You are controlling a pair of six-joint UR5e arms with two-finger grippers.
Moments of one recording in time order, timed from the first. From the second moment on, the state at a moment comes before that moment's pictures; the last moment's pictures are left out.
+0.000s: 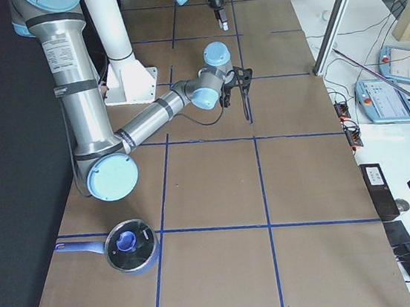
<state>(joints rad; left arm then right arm) -0.81 -1.94 -1.87 -1.98 -2.05 -1.32 1.04 -1.49 1.90 -1.05 2.27 1.23</state>
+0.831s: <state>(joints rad) -1.44 -1.60 -1.81 -1.66 -2.34 -0.01 1.52 -1.59 1.66 -1.48 2.38 0.06</state>
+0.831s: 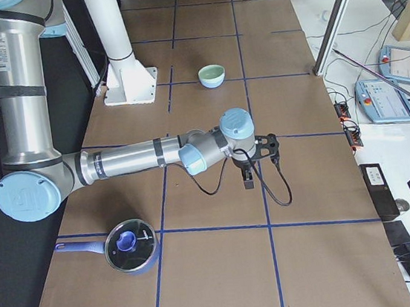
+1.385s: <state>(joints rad) -1.66 -1.60 -1.65 -1.50 -2.35 0.19 1.57 -1.59 1.63 -1.61 2.39 -0.15</state>
